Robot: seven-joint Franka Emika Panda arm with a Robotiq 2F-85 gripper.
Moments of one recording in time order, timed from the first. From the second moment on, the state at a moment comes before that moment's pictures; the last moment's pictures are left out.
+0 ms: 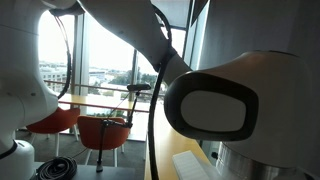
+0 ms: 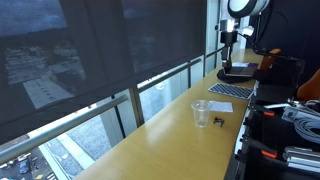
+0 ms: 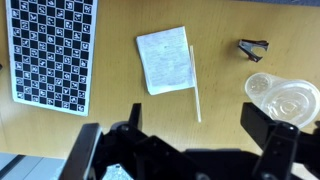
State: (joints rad) arm -0.12 0.07 -0.18 -2.25 -0.07 2.35 -0.36
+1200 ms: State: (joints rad) arm -0.26 0.40 -0.04 -2.11 0.15 2.51 -0.61
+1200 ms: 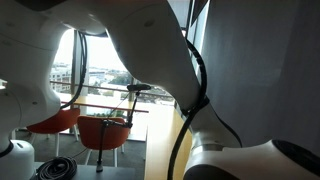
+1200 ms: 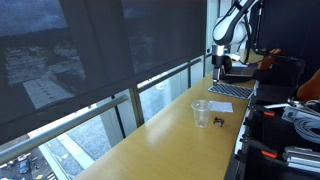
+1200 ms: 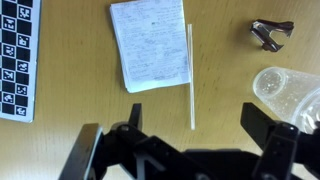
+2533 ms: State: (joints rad) arm -0.26 0.76 0.04 -1.92 0.06 2.66 -0.58
